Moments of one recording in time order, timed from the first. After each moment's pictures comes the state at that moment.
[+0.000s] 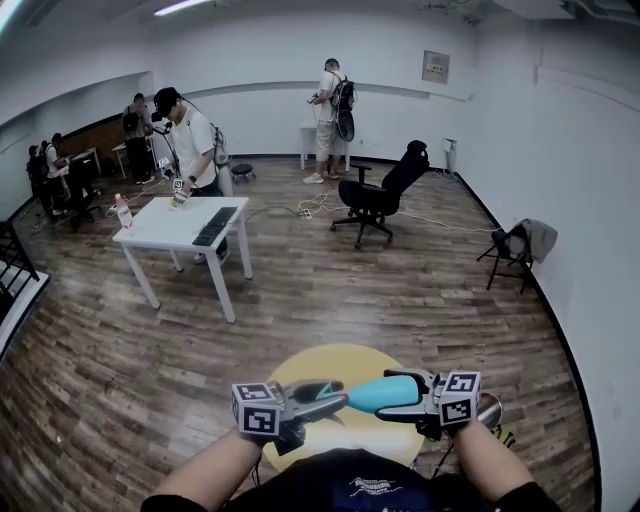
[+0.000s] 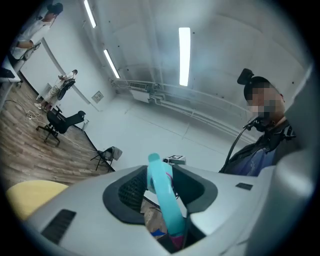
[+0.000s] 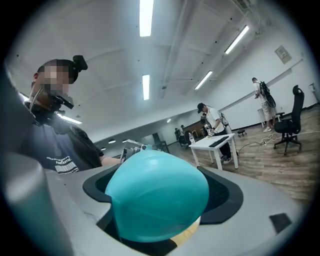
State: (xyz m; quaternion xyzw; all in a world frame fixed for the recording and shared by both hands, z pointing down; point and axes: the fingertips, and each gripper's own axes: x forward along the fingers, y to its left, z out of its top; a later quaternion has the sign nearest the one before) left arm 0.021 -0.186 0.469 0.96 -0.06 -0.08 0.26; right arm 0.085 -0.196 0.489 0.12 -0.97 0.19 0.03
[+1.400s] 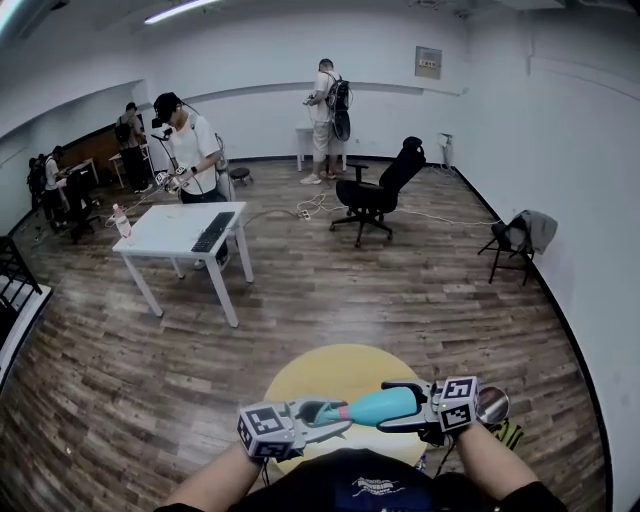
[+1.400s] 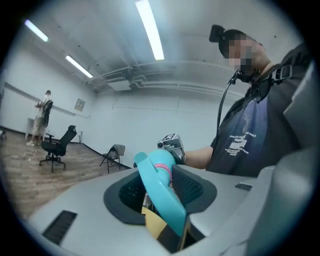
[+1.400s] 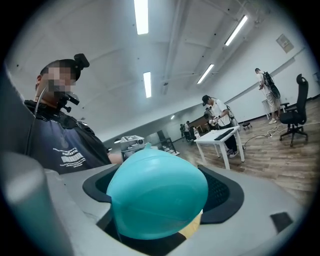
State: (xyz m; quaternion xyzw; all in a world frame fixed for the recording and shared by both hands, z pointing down) left arm 0.032 -0.154 0.502 0.99 -0.06 0.05 0.10; right arm 0.079 -0.178 0.515 0.09 -0.97 0.21 0.04
